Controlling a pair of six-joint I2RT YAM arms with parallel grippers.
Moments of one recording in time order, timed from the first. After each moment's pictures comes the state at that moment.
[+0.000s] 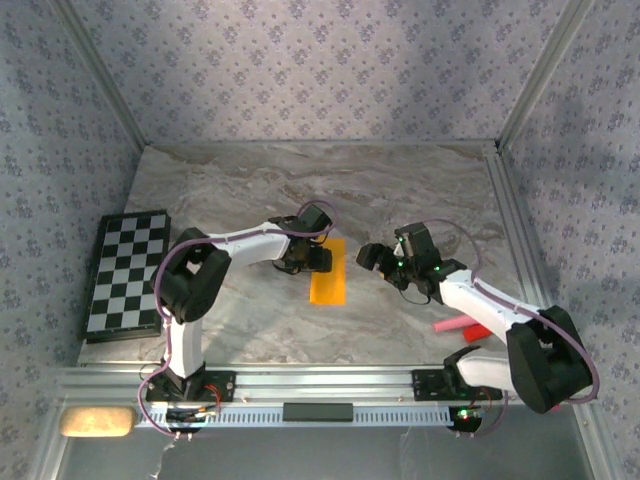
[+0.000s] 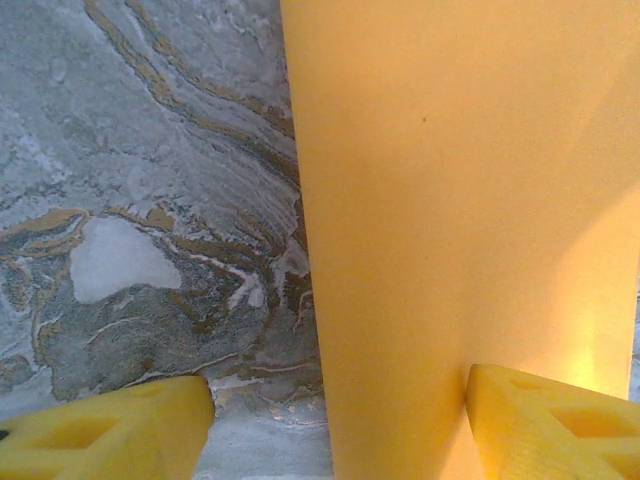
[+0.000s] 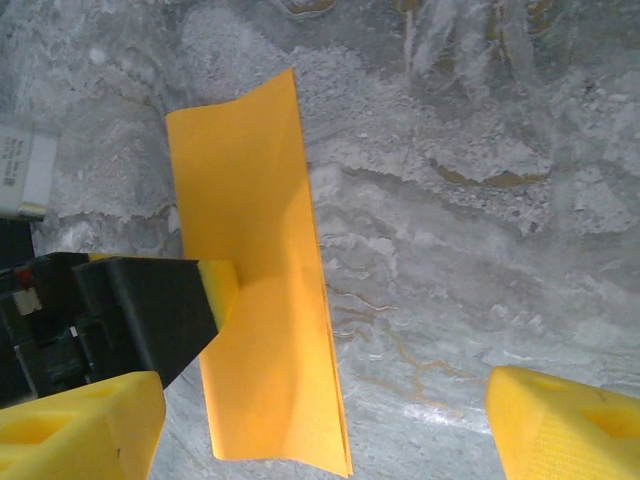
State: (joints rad) left arm -0.75 1.92 1.25 -0.57 0.01 -0.65; right arm 0.45 1.24 0.59 -0.16 -0.29 0.88
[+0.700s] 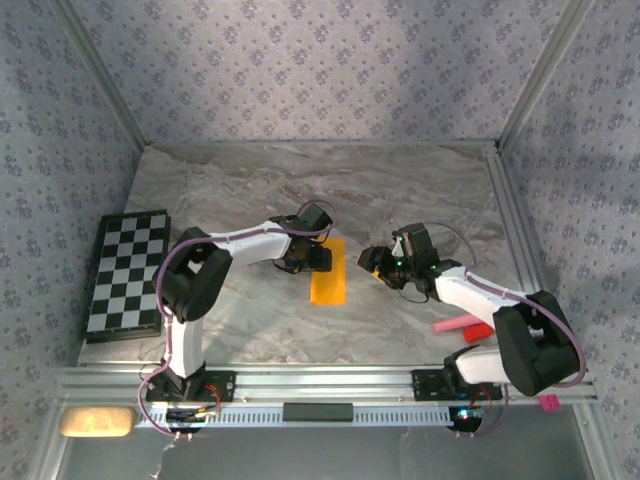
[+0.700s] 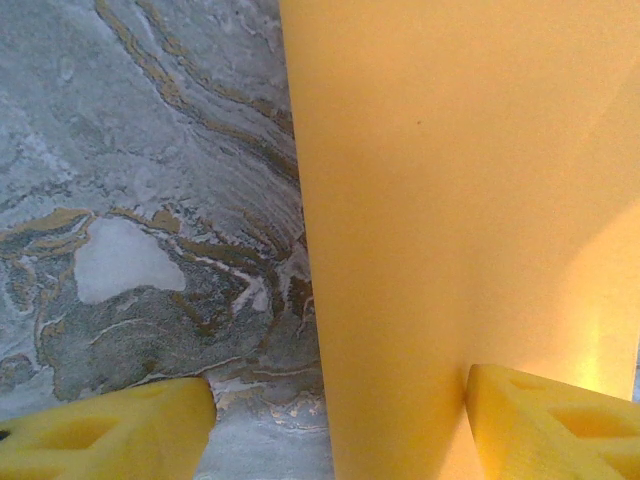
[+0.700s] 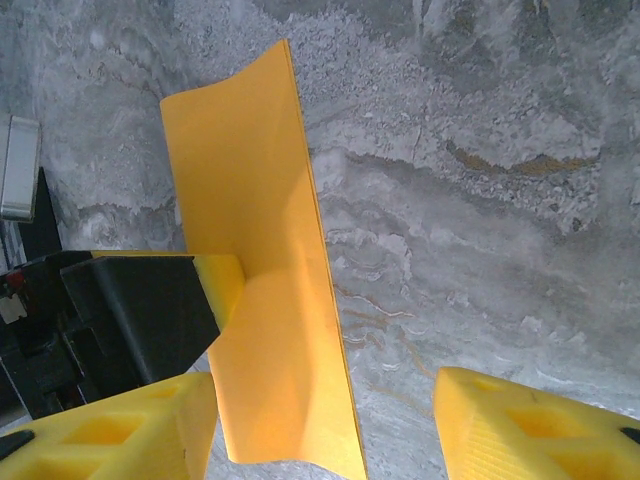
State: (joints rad) left arm -0.75 1.93 1.26 -0.59 0.01 -0.67; right arm 0.42 1.33 0.57 -0.05 -0.40 0.91
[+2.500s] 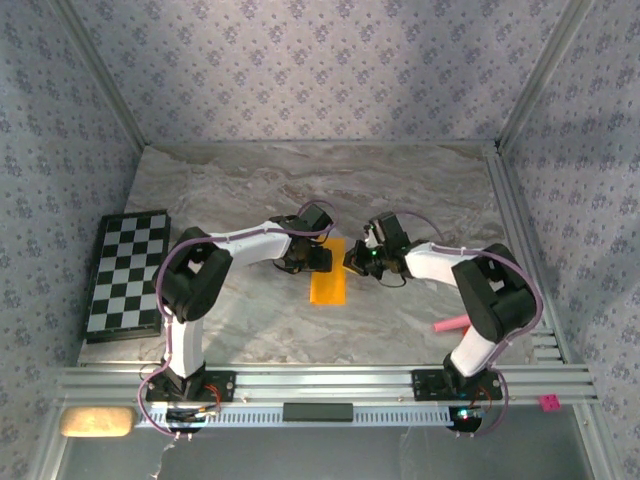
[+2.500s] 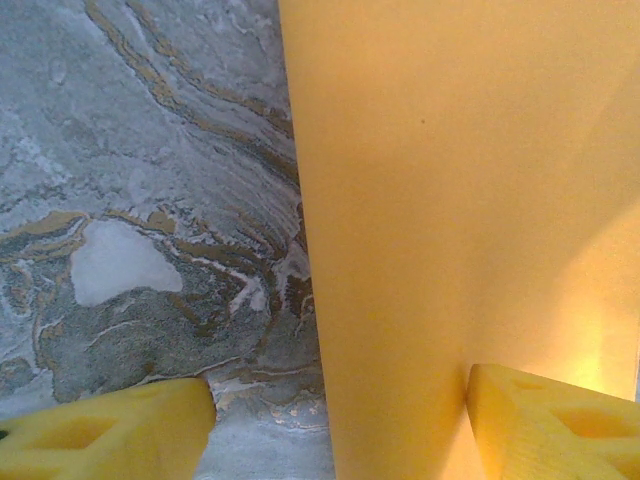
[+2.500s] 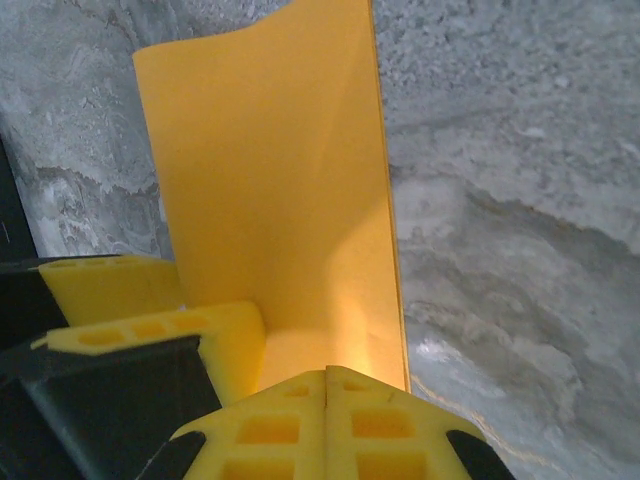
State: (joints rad) left arm -0.75 1.93 1.26 -0.59 0.01 -0.65; right arm 0.50 1.67 0.79 -0.02 -0.45 0.87
